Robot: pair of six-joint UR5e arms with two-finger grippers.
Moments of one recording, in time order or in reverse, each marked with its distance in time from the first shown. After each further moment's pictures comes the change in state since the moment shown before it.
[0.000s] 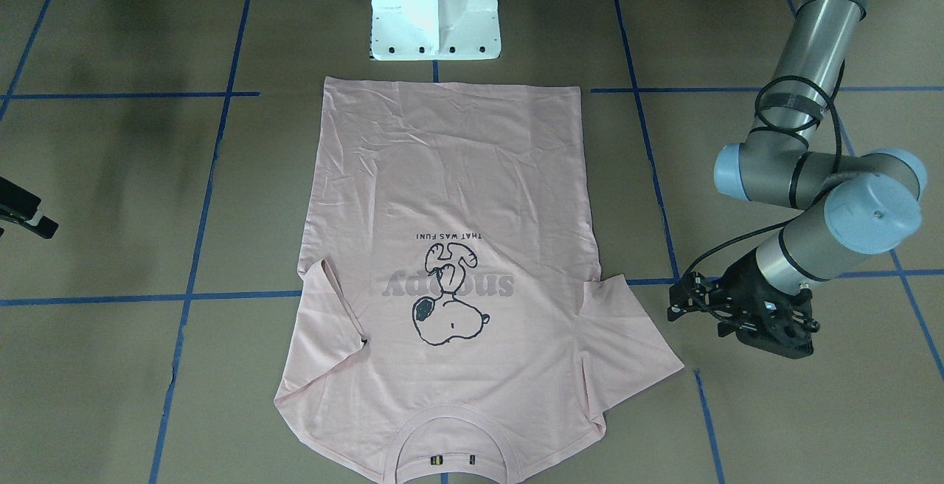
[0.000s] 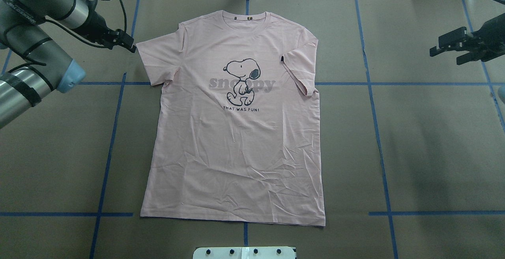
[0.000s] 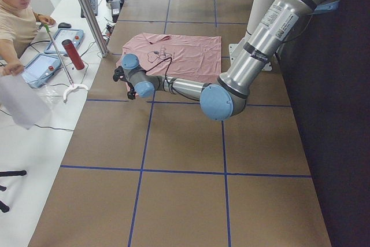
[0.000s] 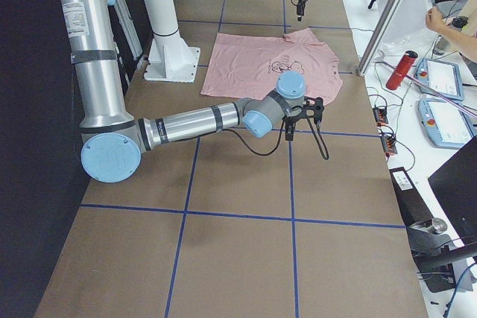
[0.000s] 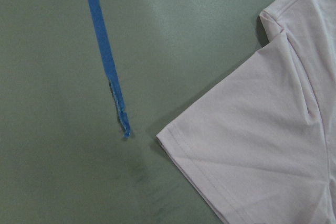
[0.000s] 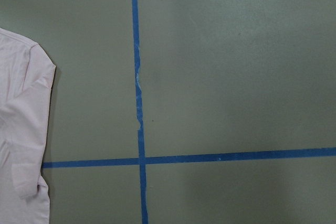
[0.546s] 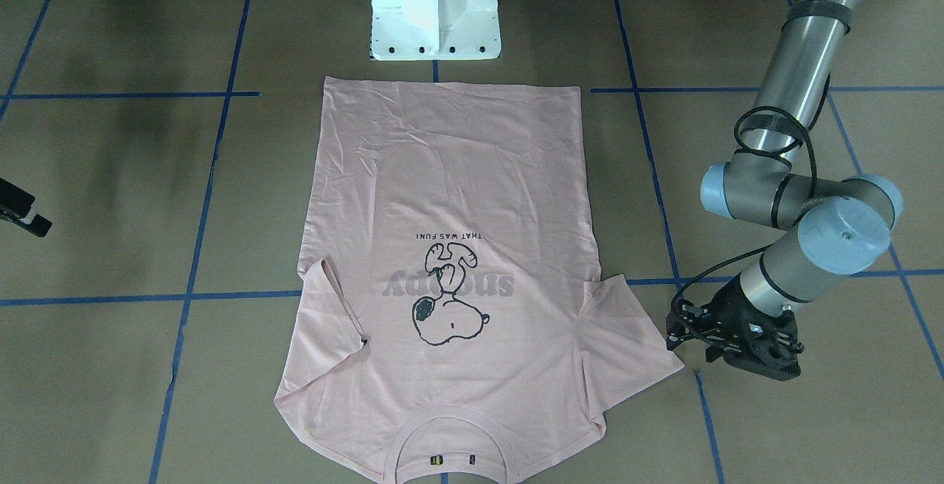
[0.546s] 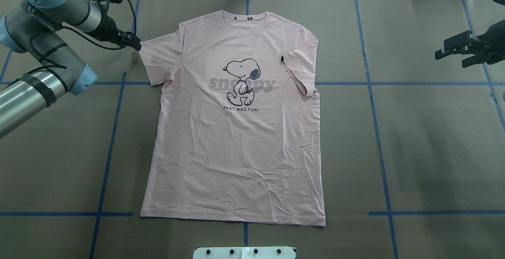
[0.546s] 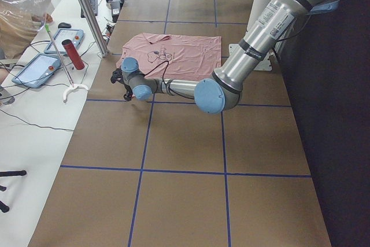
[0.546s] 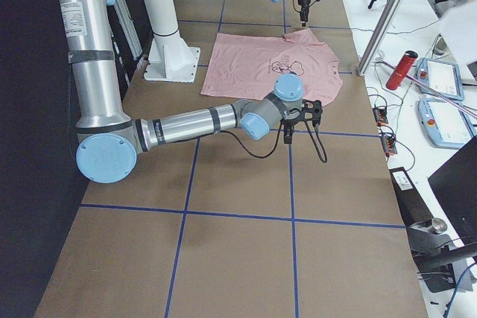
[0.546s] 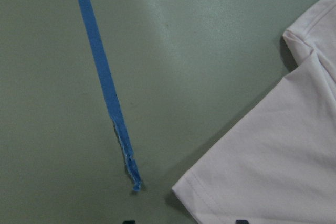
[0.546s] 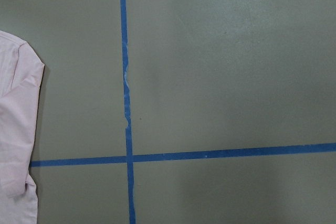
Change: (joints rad) left arm 0.015 -0.069 0.140 -0.086 0.075 -0.002; right arm 0.003 -0.015 0.009 0.000 -0.009 -0.009
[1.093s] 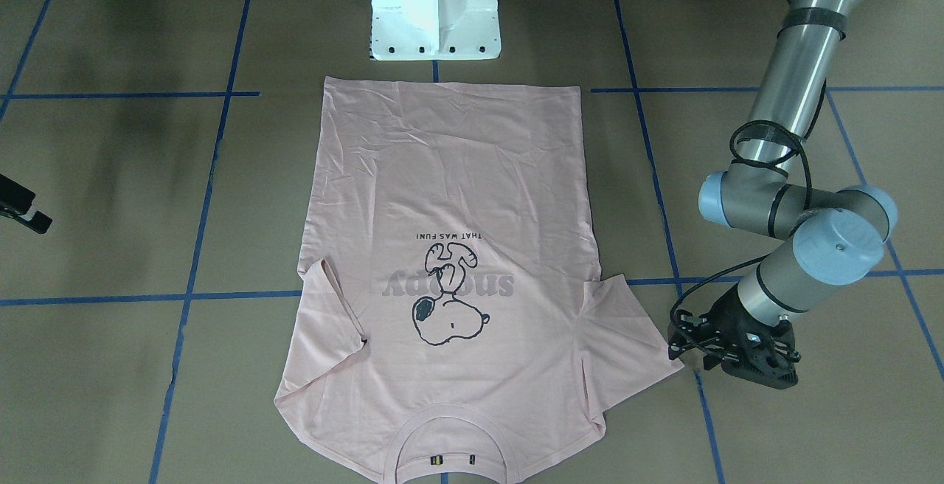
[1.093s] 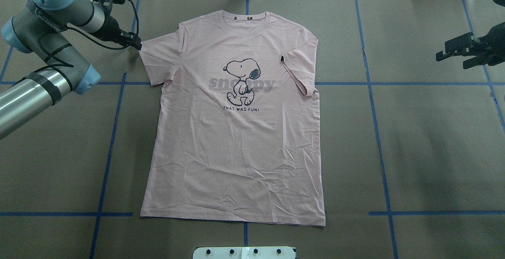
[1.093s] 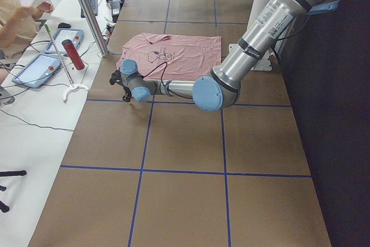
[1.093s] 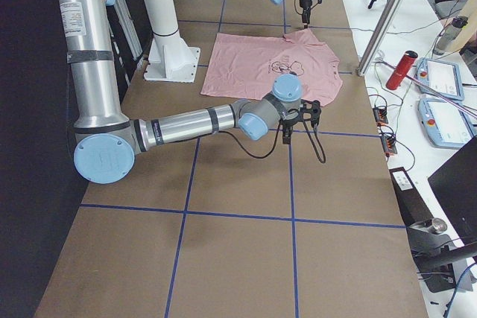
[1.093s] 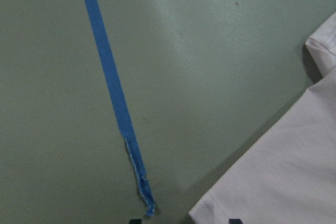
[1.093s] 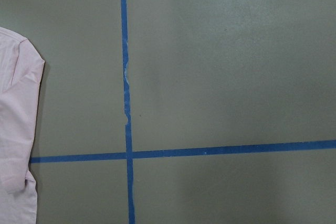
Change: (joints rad) left arm 0.006 -0.026 0.063 -0.041 0.013 0.000; right arm -0.002 -0.006 0.006 -0.001 0.001 -0.006
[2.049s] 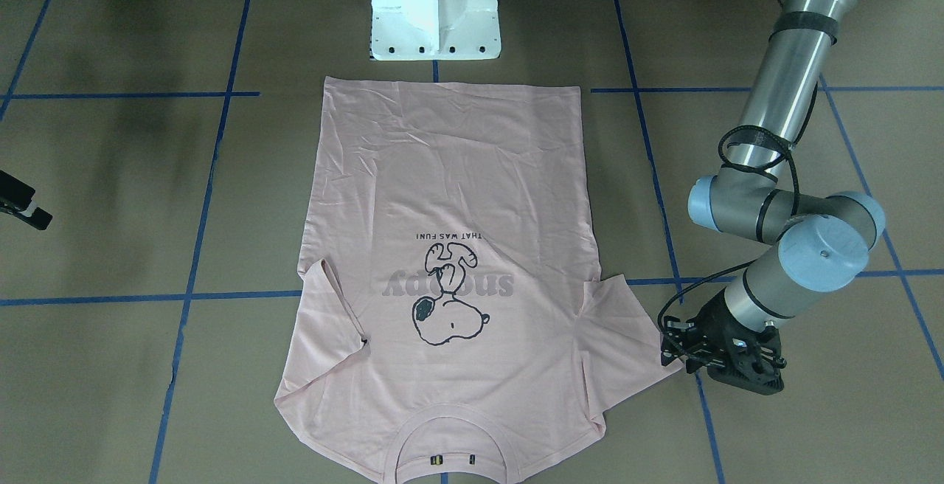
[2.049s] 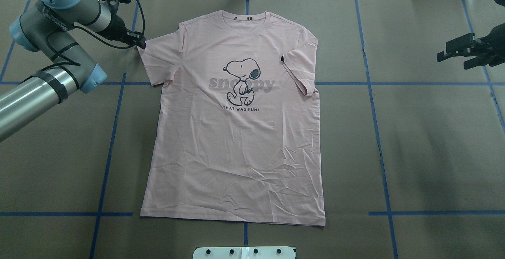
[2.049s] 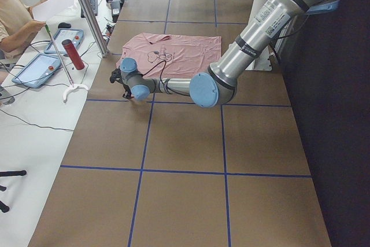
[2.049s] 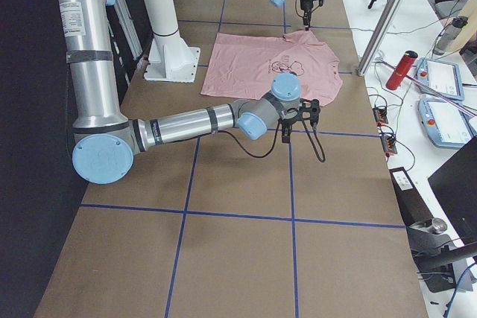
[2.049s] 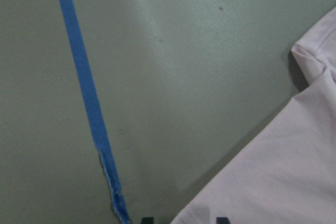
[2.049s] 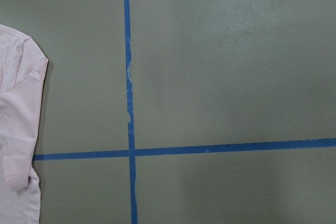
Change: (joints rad) left arm 0.009 -0.037 0.039 -0.004 0.002 -0.011; right arm 0.002 -0.006 0.010 0.001 0.005 0.000
